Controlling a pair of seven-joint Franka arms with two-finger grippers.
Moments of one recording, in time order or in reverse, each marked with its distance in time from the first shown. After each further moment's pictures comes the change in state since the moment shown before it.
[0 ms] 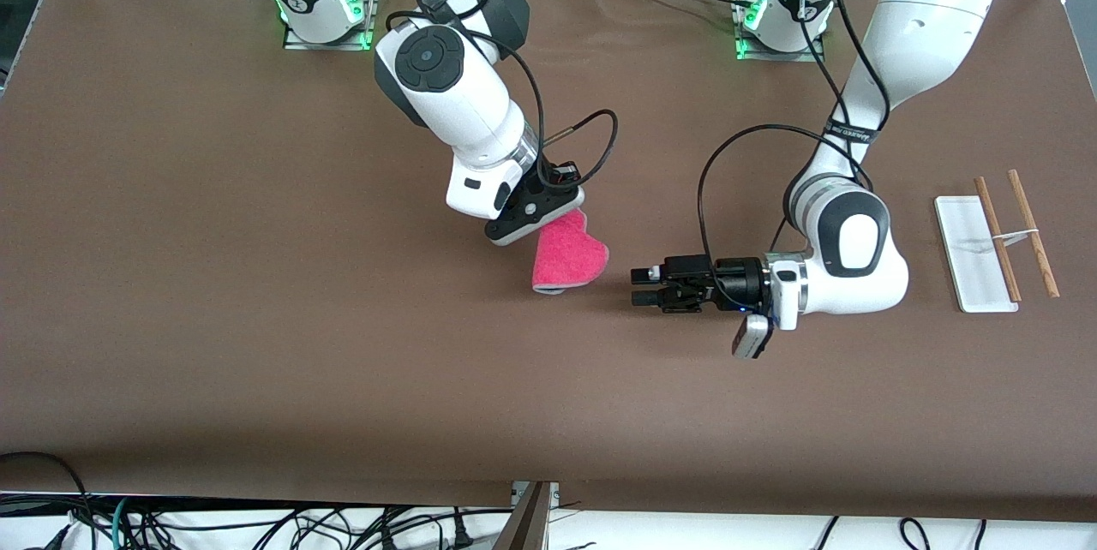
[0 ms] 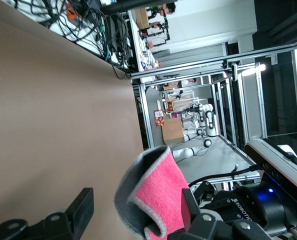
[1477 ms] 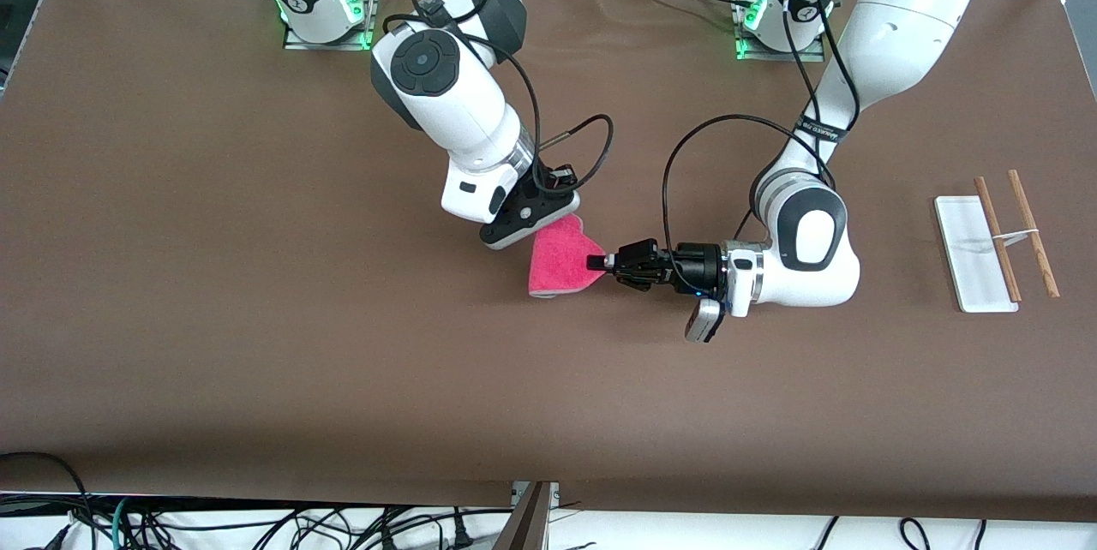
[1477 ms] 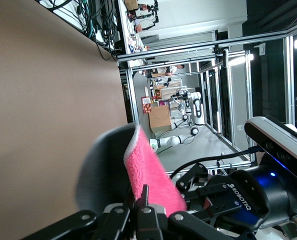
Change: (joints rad) left arm -0.004 0.020 -0.072 -0.002 -0.003 -0.010 -0.001; right arm -0.005 0.001 -0.010 0.000 0.000 0.000 0.000
